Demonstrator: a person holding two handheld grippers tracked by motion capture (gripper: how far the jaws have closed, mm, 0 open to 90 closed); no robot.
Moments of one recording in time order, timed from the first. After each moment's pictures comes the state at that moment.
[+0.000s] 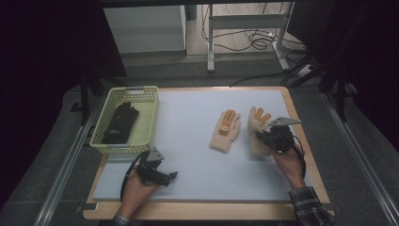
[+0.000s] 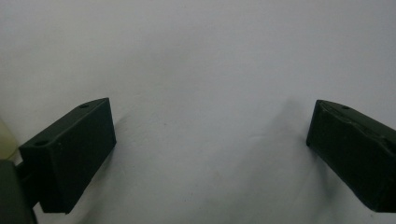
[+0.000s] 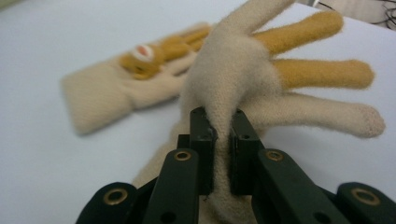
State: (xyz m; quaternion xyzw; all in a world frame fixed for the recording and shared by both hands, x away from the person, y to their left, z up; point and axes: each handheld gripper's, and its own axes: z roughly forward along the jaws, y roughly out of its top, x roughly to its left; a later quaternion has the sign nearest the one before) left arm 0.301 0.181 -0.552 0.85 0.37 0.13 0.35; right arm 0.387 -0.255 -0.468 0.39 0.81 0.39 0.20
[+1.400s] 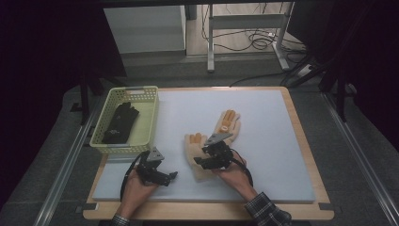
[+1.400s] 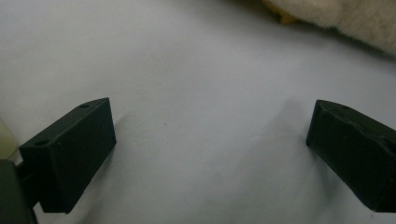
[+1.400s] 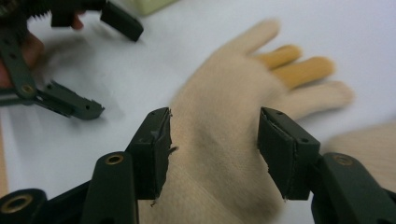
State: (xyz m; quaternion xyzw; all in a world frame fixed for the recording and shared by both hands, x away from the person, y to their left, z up) left arm 0.301 0.181 -0.552 0.85 0.38 0.13 0.36; right arm 0.350 -0.089 -0.501 0.27 0.87 0.40 0.08
